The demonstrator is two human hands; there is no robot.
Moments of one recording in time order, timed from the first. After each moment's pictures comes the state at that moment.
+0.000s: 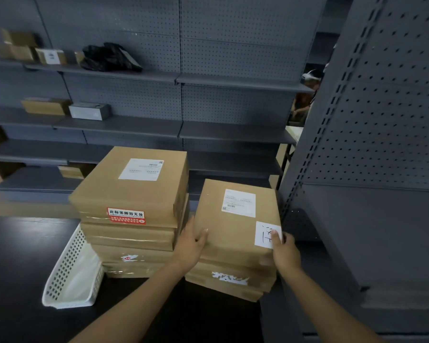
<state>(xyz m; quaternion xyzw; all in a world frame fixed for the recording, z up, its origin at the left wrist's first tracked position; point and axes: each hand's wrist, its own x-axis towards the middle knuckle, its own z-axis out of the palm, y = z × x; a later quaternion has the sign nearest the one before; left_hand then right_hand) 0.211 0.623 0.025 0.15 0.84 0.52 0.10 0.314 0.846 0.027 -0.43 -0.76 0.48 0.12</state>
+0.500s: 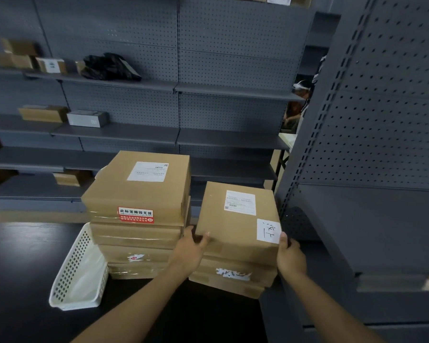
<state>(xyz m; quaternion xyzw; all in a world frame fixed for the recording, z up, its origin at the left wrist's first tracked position) 0.225 0.598 0.026 0.11 0.88 0.45 0.12 0.343 0.820 0.041 -0.48 -0.77 0.40 0.13</state>
